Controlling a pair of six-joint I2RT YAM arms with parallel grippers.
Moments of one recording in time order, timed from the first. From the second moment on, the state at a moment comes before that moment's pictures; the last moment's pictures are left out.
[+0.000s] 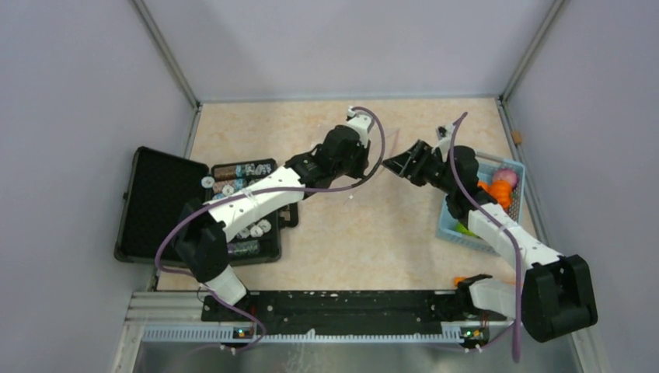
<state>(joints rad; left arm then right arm) -0.83 1.64 1.38 -0.26 -0.12 -0.32 0.27 1.16 0.67 0.22 -0.41 0.82</state>
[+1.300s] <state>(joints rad) -0.85 1.58 1.39 -0.30 -0.23 -0.23 0.35 1.34 0.79 0.04 -0.17 0.68</state>
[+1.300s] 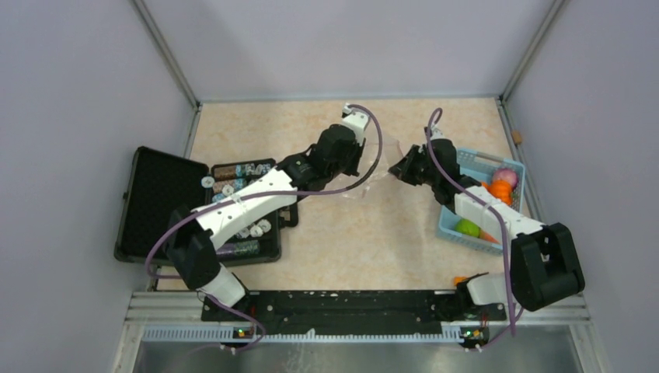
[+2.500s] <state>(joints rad) -0.90 1.70 1.46 -0.37 -0.14 -0.21 0.35 1.34 0.79 0.09 -0.28 0.74</state>
